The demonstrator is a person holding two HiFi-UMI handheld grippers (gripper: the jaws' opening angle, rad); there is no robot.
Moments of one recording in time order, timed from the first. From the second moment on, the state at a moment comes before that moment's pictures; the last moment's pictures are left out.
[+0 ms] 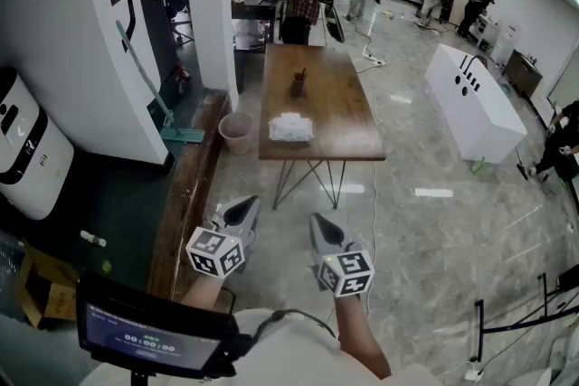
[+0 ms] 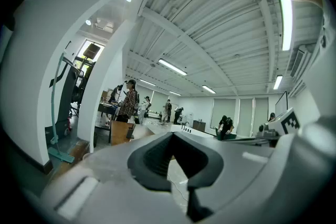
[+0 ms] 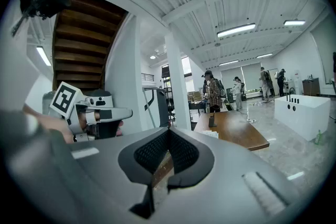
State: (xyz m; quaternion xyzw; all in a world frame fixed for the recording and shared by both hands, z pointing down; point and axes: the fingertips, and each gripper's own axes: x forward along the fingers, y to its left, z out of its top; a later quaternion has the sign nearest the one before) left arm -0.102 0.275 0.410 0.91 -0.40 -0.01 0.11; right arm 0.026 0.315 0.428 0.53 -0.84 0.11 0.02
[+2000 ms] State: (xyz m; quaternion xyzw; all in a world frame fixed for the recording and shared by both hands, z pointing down) left arm -0.011 0.157 0.376 0.90 -0.43 -0.01 0.05; right arm 0.080 0.176 0.404 0.50 -0.86 0.08 0.00
